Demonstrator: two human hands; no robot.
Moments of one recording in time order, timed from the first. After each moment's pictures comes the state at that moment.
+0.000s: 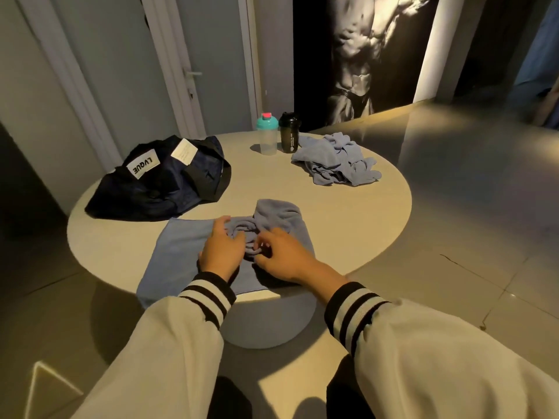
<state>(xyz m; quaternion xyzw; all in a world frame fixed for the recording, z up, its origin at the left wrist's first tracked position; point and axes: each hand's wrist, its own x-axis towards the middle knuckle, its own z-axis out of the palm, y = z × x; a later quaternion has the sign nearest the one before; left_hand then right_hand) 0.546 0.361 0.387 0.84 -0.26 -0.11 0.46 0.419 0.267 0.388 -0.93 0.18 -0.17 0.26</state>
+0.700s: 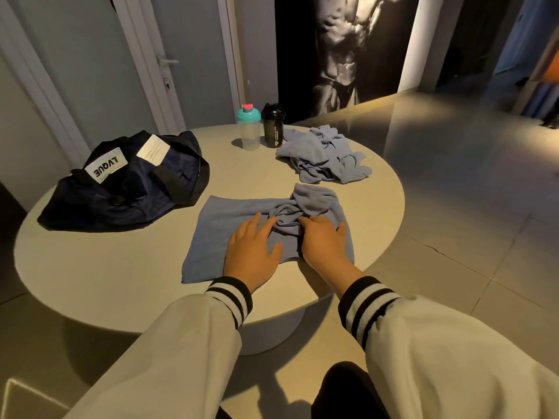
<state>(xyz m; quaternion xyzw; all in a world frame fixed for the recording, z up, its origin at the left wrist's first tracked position) 0.522 0.284 0.360 0.83 -0.52 0.02 0.21 0.397 0.170 0.366 -0.88 0.43 -0.15 0.11</state>
